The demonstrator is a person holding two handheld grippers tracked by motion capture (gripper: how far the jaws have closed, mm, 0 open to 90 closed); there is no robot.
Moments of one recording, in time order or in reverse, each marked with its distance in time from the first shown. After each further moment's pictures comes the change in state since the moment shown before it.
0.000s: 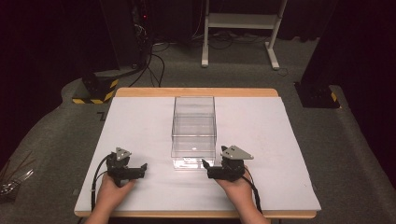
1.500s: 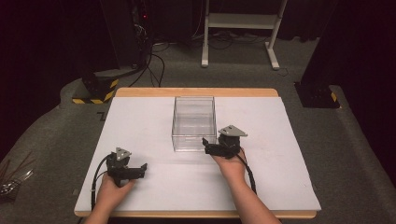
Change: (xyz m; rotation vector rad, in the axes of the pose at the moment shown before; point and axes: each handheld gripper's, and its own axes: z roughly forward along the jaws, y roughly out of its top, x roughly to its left) left arm 0.000 0.000 0.000 0.004 -0.001 0.004; right arm -0.036 0.032 0.052 0.006 -0.110 0.075
